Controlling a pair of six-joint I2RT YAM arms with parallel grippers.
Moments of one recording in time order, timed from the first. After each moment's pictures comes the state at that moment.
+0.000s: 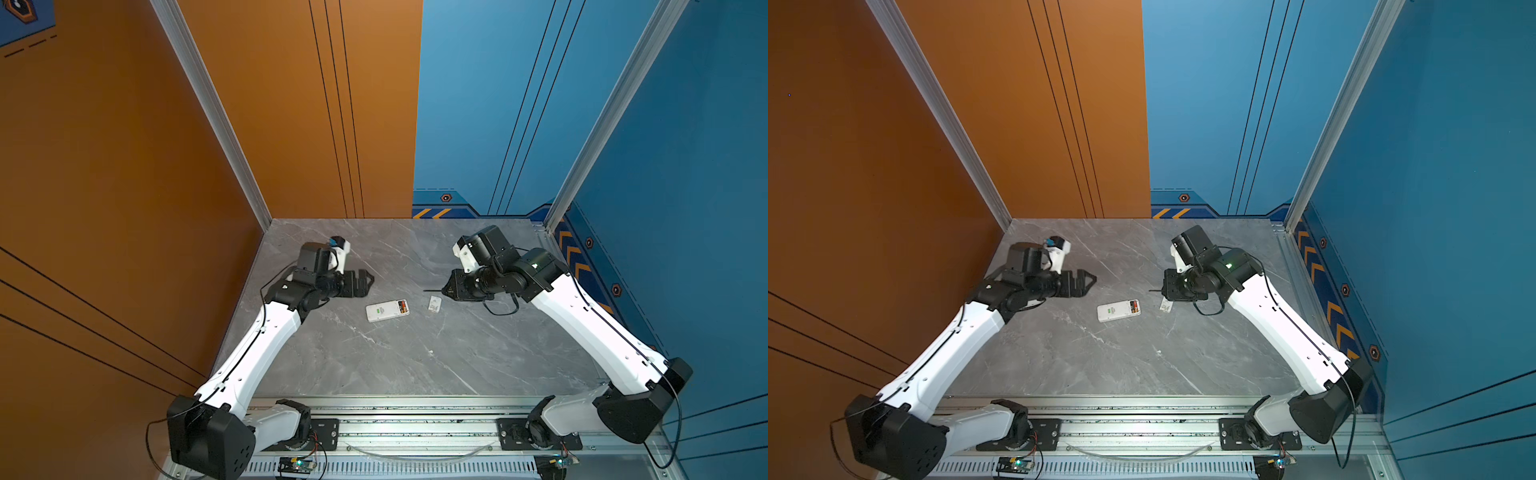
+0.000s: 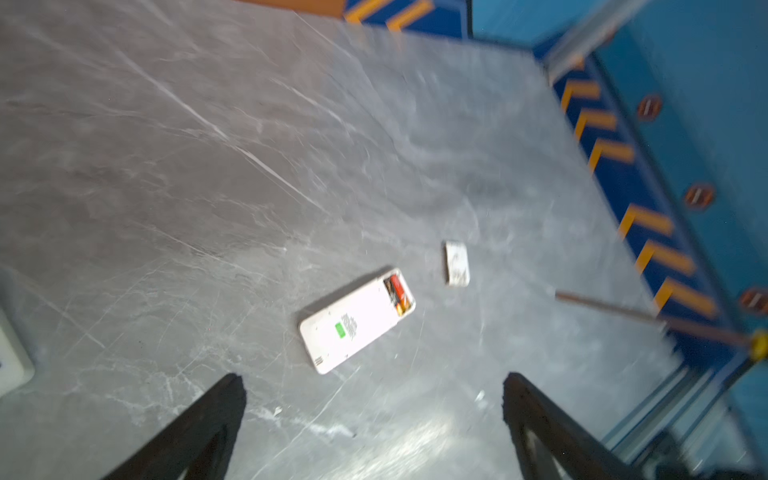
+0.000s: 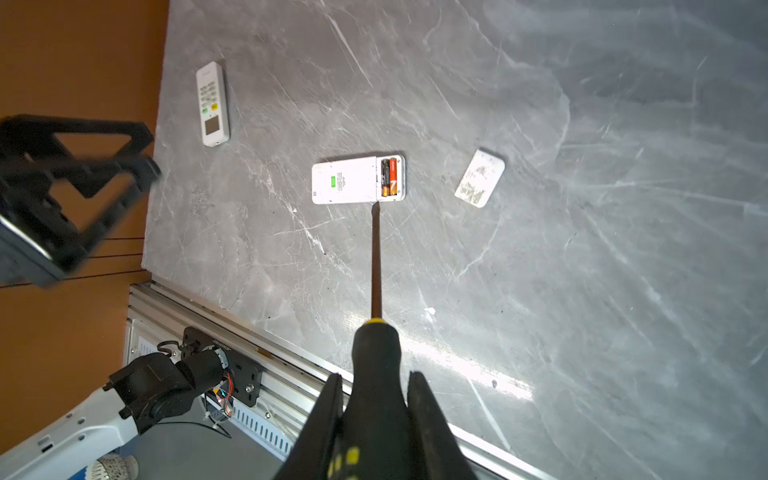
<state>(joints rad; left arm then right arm) -0.33 1.21 1.06 -0.64 0.26 -0.07 0.64 1.45 1.59 -1.17 -0.16 0.61</state>
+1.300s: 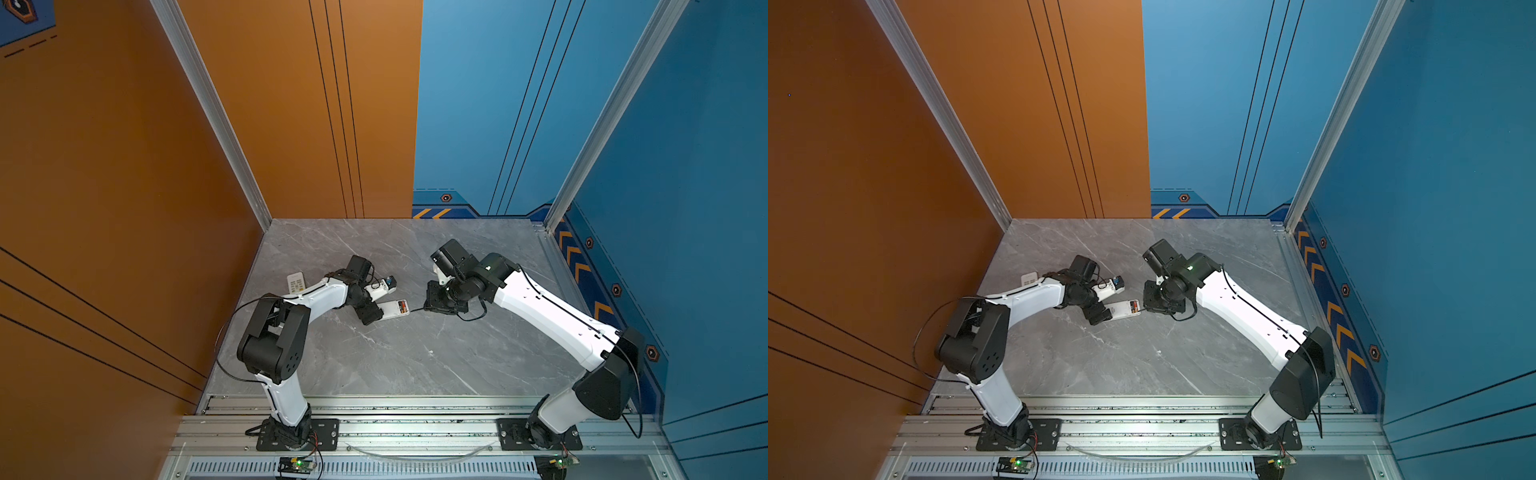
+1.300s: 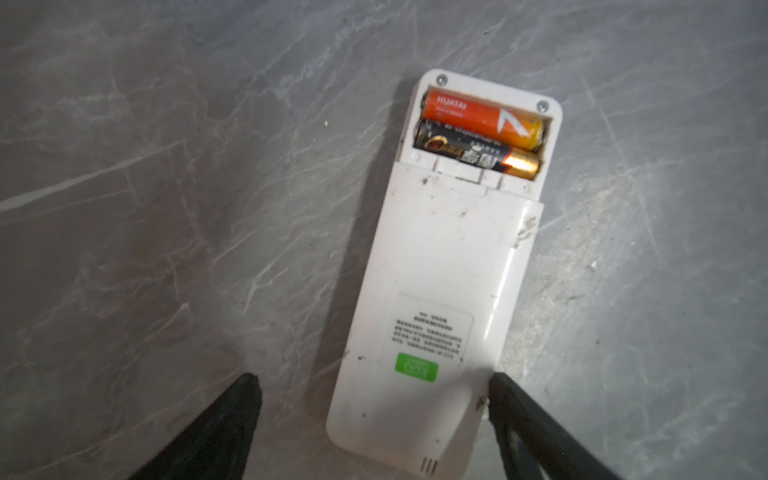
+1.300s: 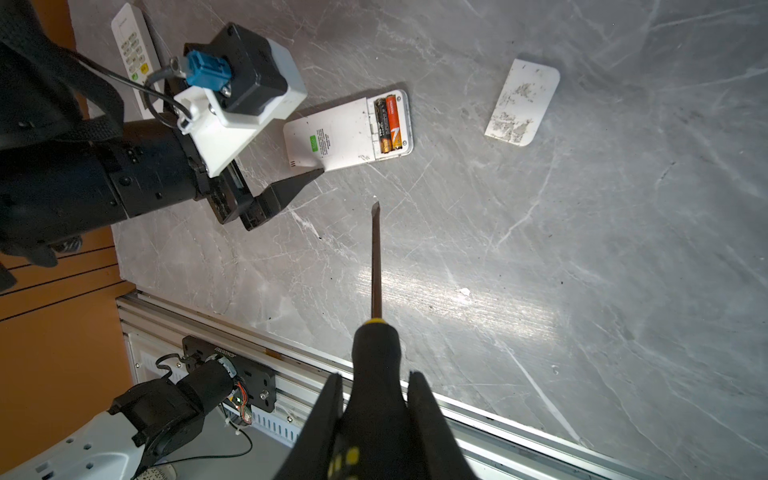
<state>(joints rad) -0.37 1.78 1.11 -0.51 0.20 0.67 0.74 1.58 1.54 -1.09 -0.16 0.76</state>
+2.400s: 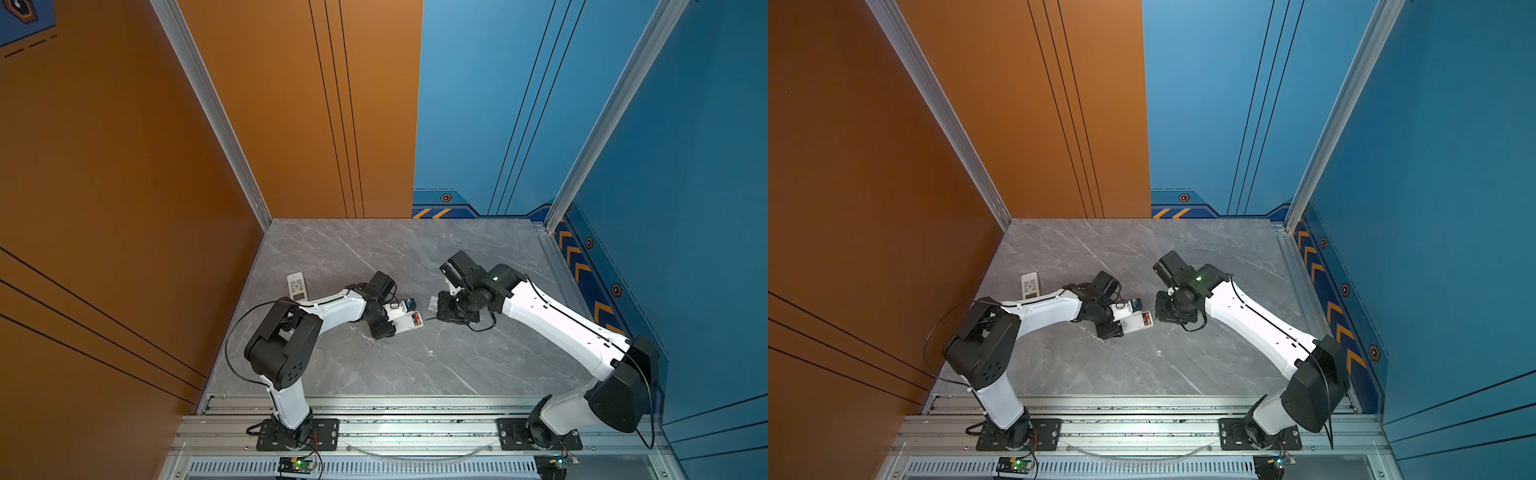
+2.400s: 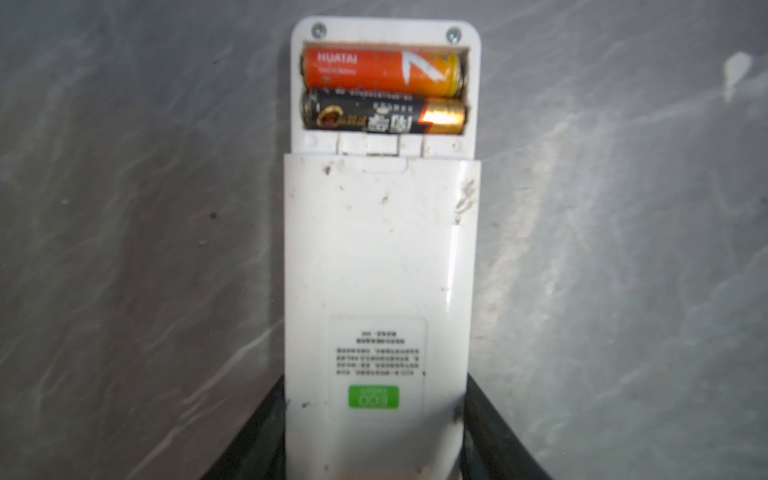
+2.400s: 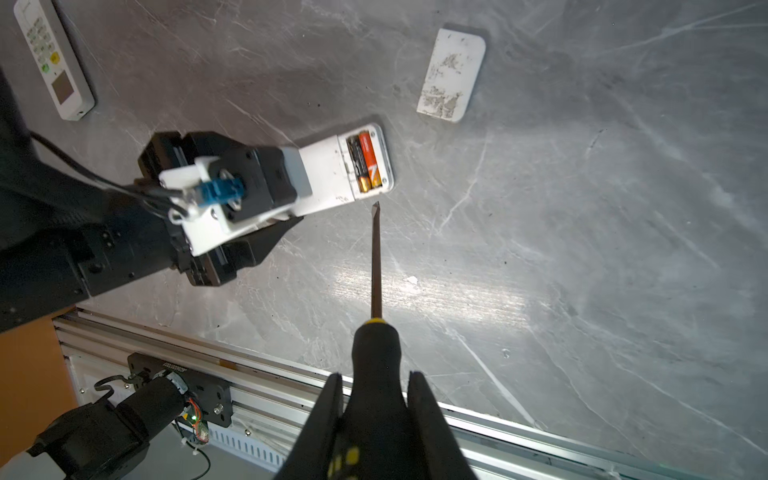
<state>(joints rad) -0.62 1.75 1.02 -0.51 0.15 0.64 0.71 1.45 1.34 -1.06 -0.10 0.76</state>
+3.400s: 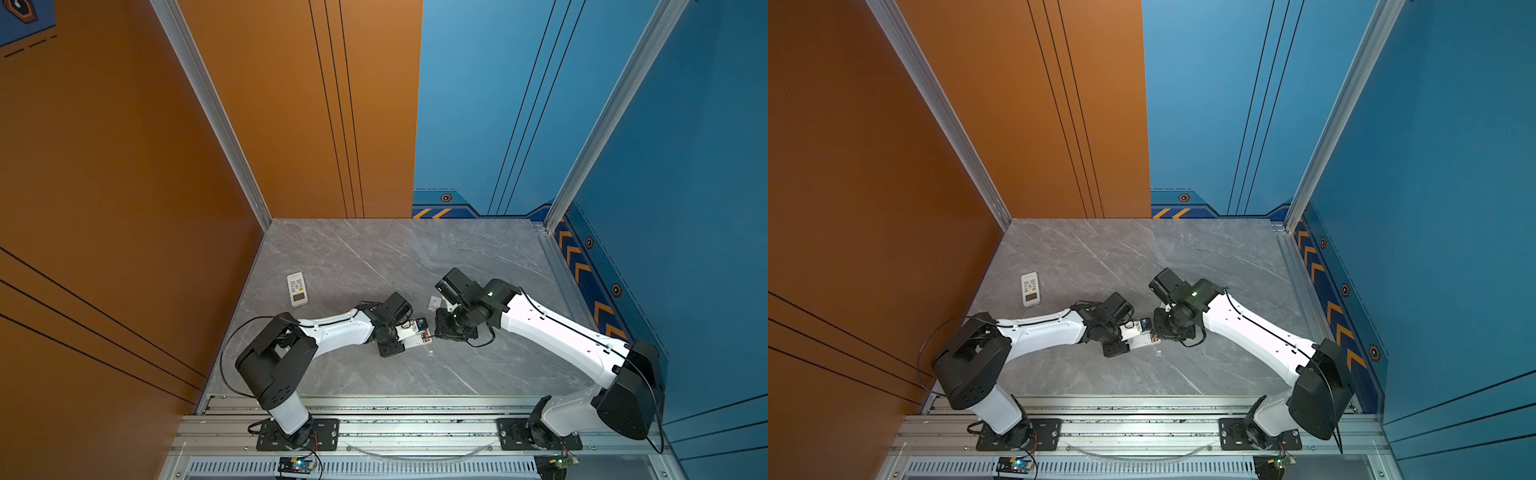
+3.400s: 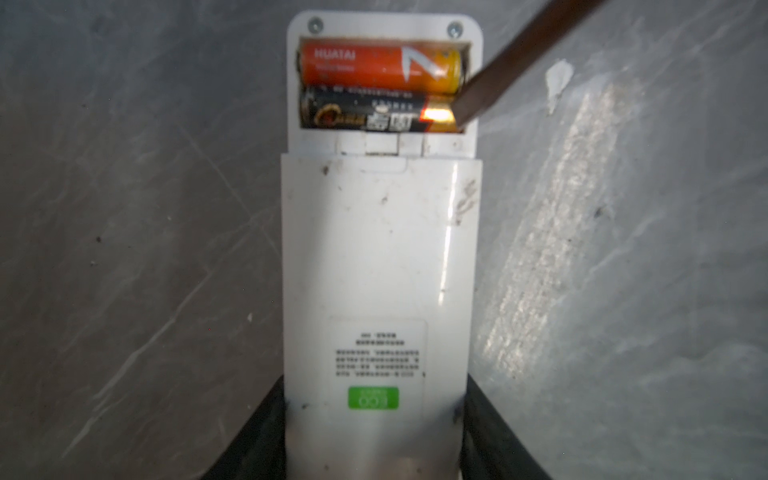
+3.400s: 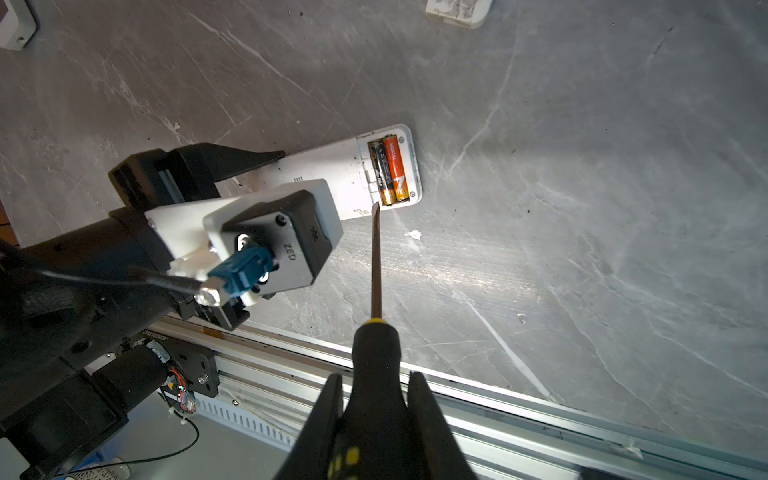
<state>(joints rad) -0.78 1.66 0.92 -0.47 0.03 0.51 0.79 1.45 1.24 -1.03 -0.14 0.81</state>
